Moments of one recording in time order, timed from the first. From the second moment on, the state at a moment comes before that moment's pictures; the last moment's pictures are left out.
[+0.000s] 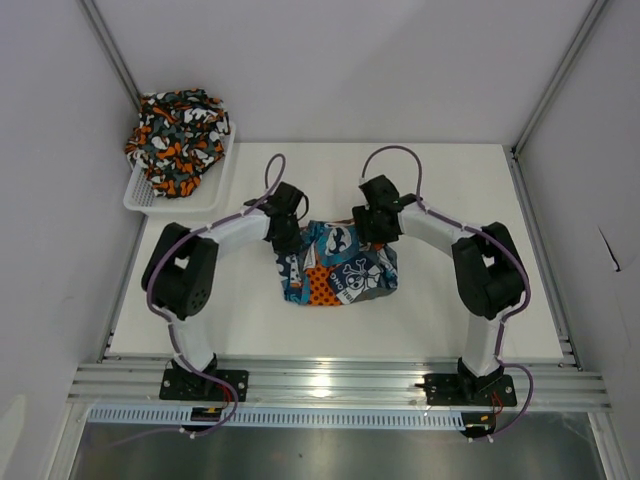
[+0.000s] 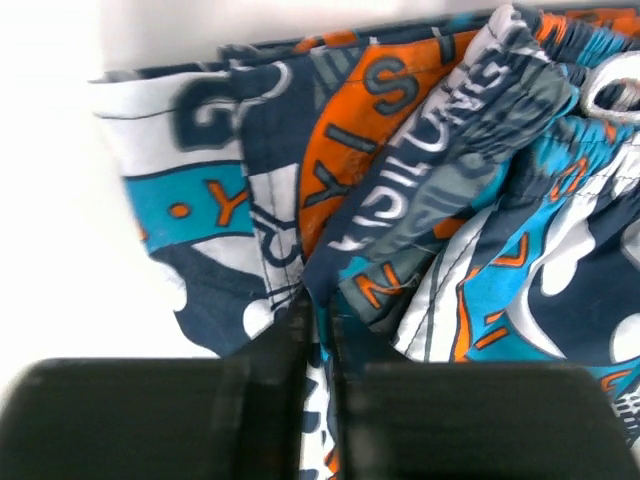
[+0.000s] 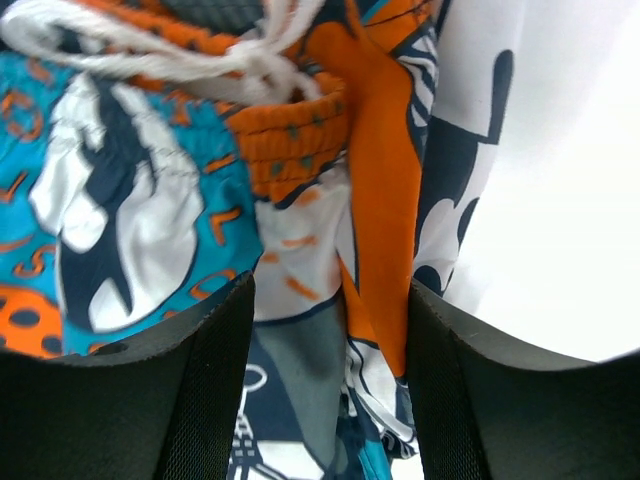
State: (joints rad) left arm -0.49 1.87 1.26 -0.53 -0.06 -0.65; right arm 0.50 1.91 1.36 -0.50 0.05 0.27
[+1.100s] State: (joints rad) left arm -0.24 0.85 0.91 -0.81 -0.09 -0.65; right arm 1.02 2.33 1.97 -0.69 0.11 0.64
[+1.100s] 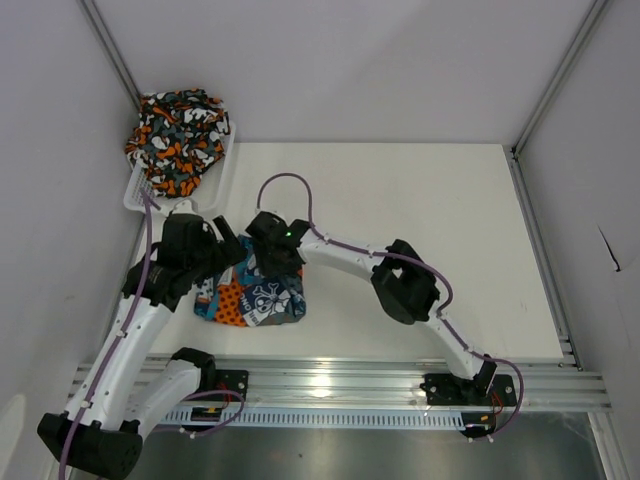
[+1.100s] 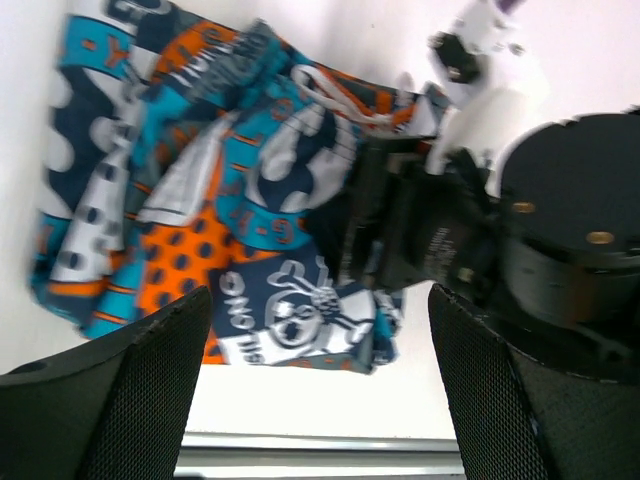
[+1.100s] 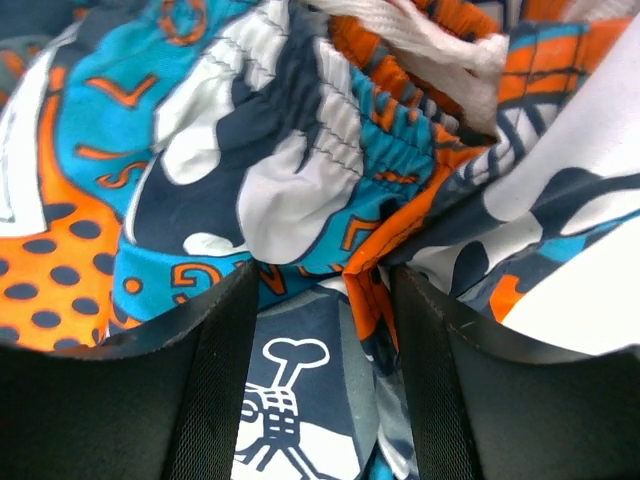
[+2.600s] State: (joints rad) left arm -0.42 1.35 0.86 -0.53 -0.05 -0.64; right arm 0.67 1.22 1.01 -0.41 0.34 0.67
